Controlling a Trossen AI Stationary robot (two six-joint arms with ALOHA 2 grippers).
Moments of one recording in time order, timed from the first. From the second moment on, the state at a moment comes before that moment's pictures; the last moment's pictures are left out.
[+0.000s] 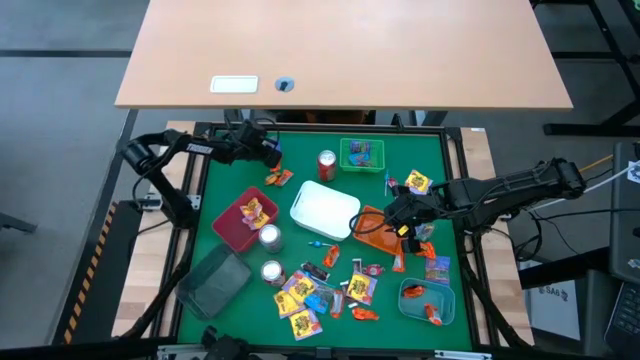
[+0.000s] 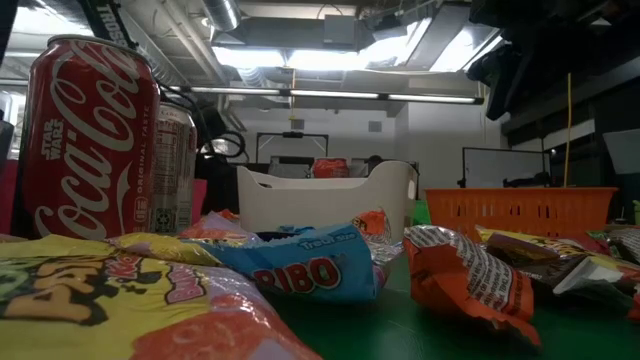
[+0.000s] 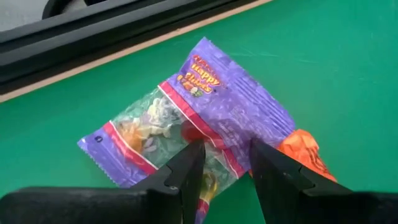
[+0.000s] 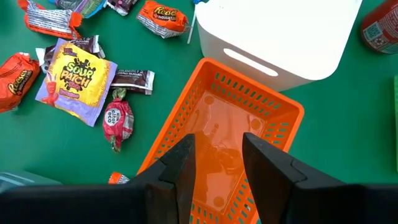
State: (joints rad) left arm 0.83 1.66 0.61 0.16 -0.05 -0.27; right arm 0.20 1.16 0.91 -0.76 0.05 0.05
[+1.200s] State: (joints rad) left arm 0.76 1.48 0.60 0.37 0.26 -0.49; right arm 0.20 1.16 0.91 -0.63 0.33 -0.06
